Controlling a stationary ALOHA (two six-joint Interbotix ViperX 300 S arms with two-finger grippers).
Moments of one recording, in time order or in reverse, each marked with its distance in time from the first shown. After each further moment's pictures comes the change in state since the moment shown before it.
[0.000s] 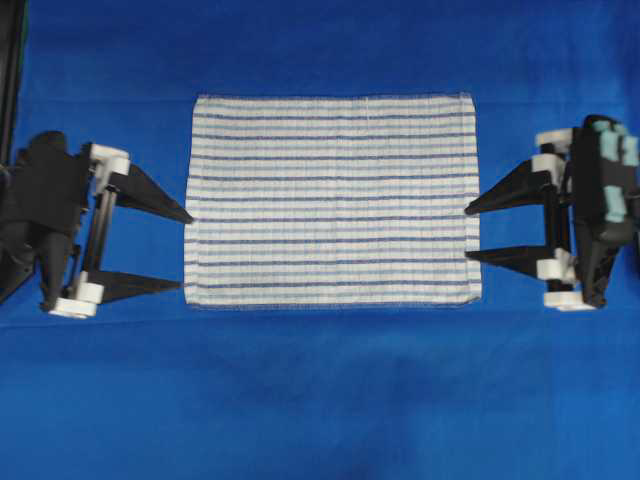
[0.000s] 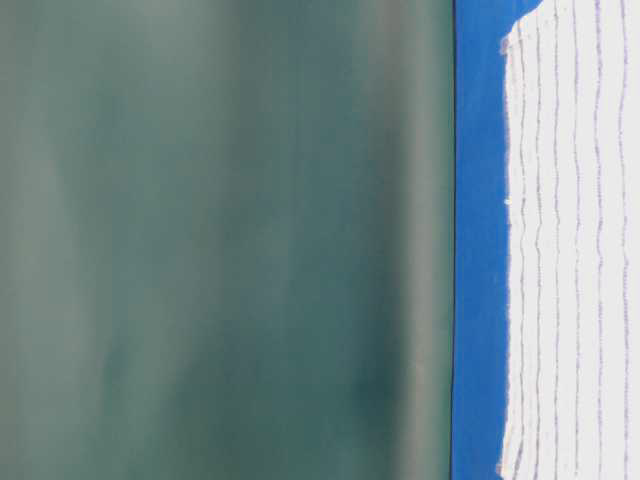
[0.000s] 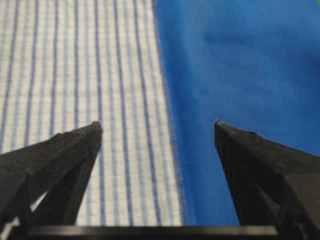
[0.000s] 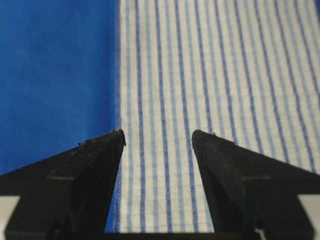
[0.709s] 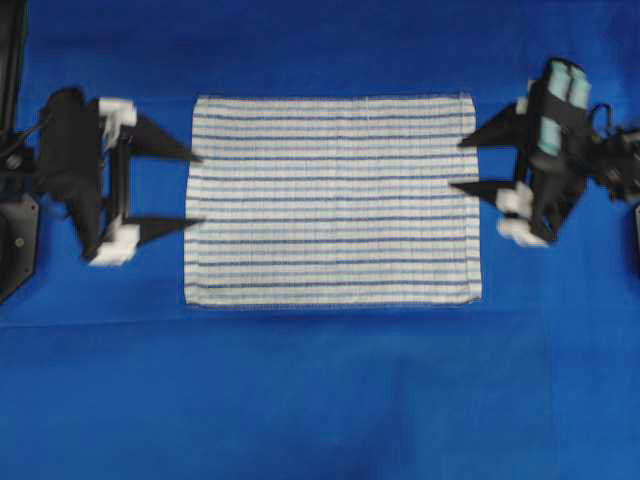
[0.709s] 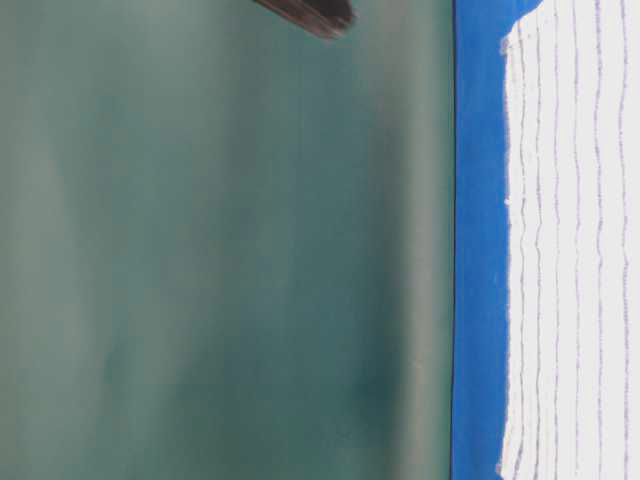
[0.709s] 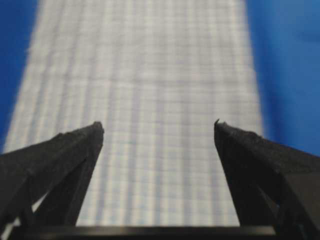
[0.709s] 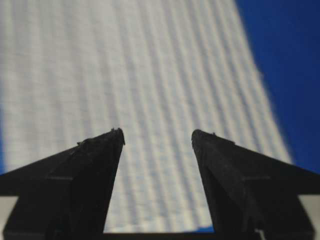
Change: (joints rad) left arm 0.230 0.140 0.021 0.000 -0.124 0.100; right arm -0.255 0.150 0.000 -0.052 -0.003 -0.002
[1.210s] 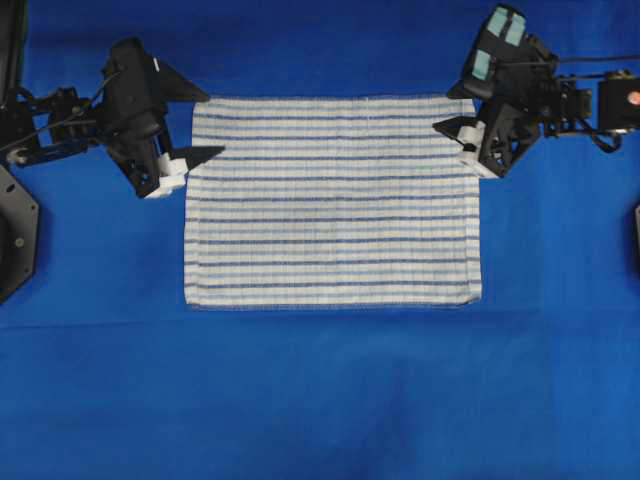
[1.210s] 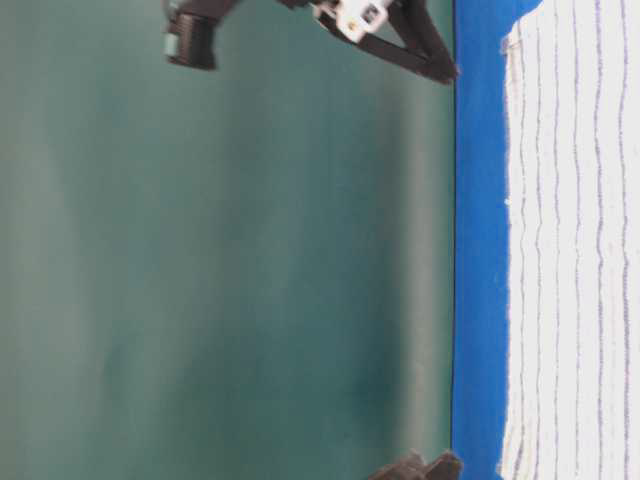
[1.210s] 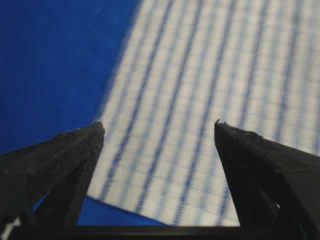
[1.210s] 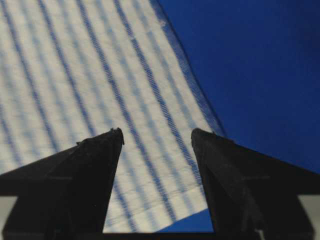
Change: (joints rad) left arm 0.285 0.342 0.000 0.000 -0.193 0.110; right arm -0.319 0.318 0.000 -0.078 -0.241 -0.002
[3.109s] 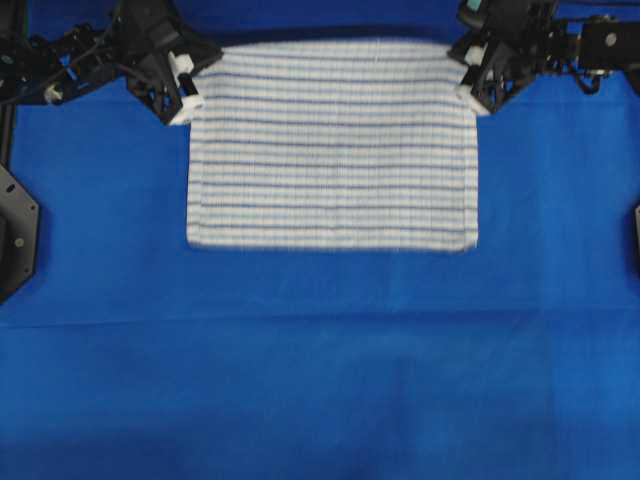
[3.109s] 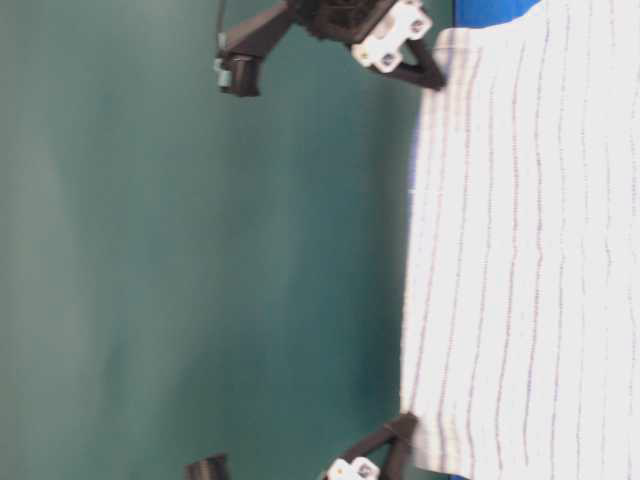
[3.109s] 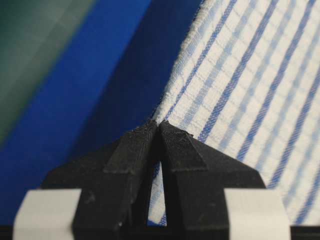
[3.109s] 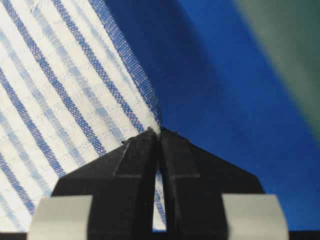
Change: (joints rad) left arm 0.258 0.147 -0.144 0.000 -0.017 0.029; right arm -0.235 0.104 -0.101 -0.100 0.006 -0.003
